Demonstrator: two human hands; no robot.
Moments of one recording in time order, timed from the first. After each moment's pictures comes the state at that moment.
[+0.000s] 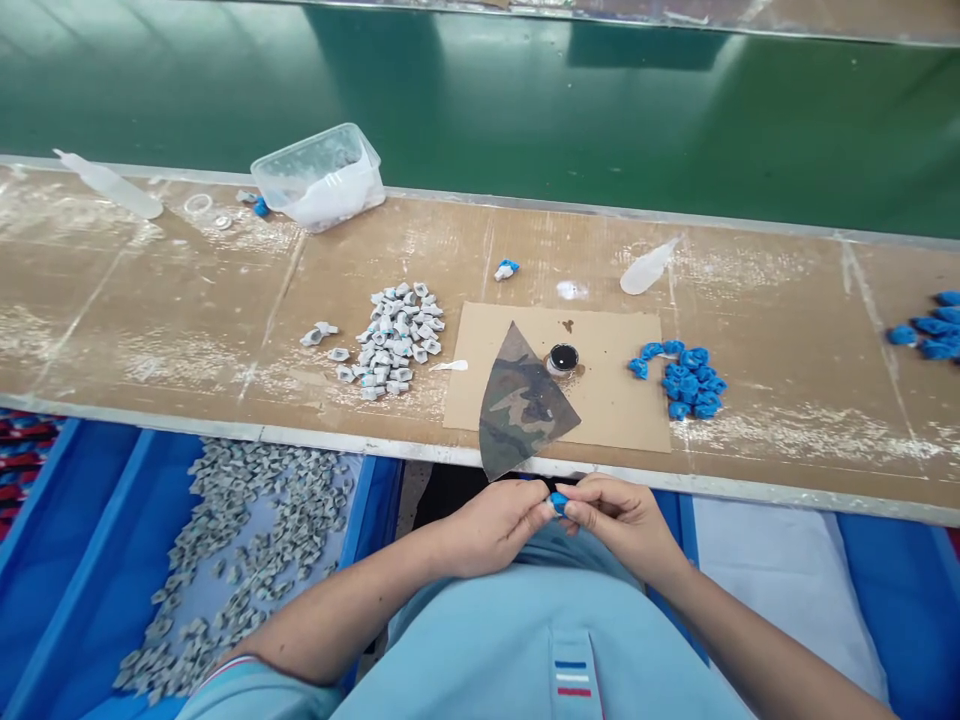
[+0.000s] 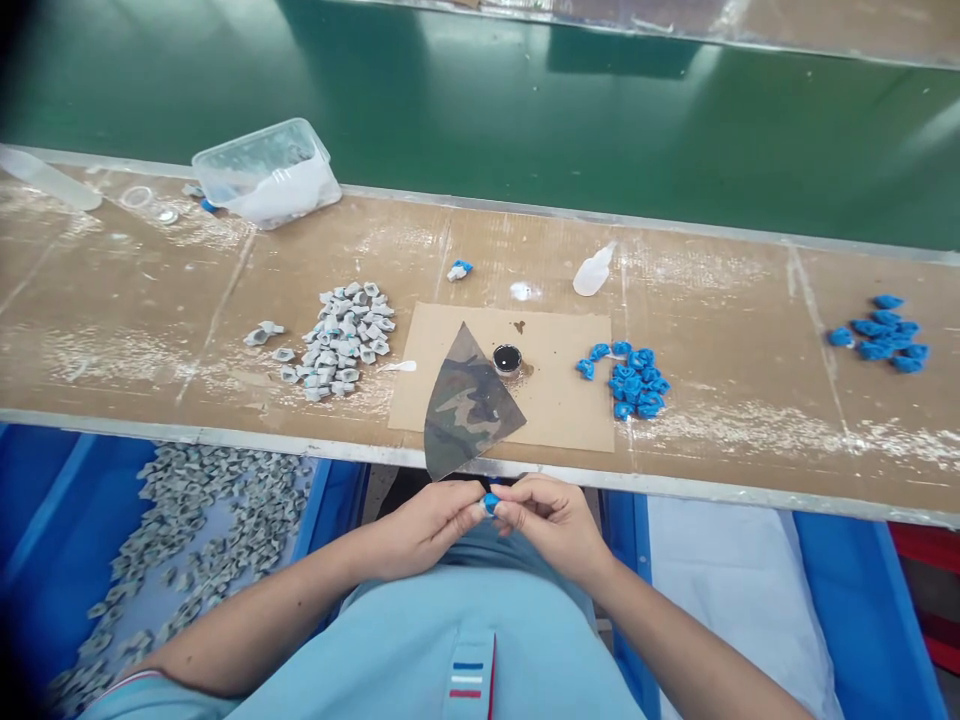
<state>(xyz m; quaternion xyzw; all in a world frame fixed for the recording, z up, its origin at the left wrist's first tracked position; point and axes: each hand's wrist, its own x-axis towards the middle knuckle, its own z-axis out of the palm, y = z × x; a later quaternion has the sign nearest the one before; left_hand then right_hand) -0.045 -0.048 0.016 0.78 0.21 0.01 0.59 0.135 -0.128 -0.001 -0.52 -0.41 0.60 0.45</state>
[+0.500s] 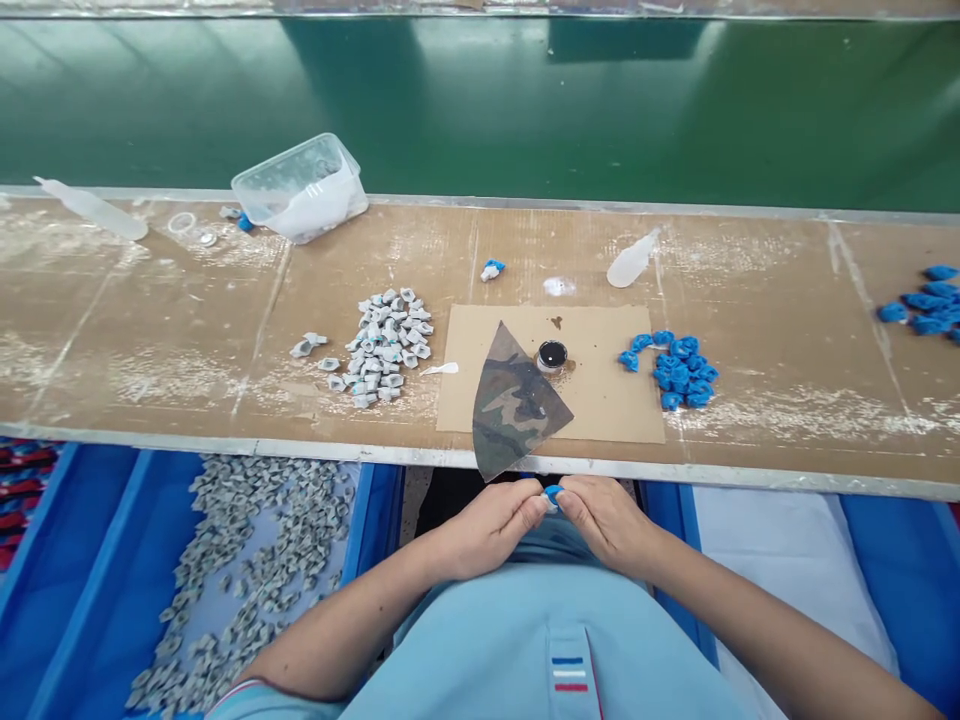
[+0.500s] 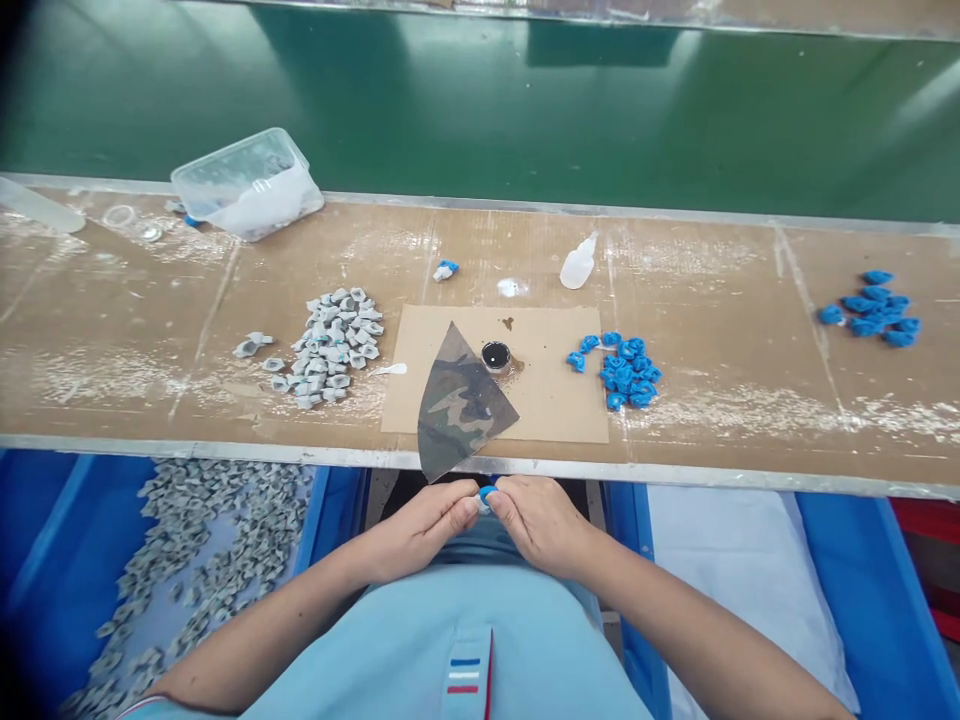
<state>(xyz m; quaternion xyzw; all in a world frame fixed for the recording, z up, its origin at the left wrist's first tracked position) -0.043 -0.050 0.020 0.72 0.28 -0.01 0.63 0.138 -0.120 0.001 -0.53 -0.75 0.32 0.23</state>
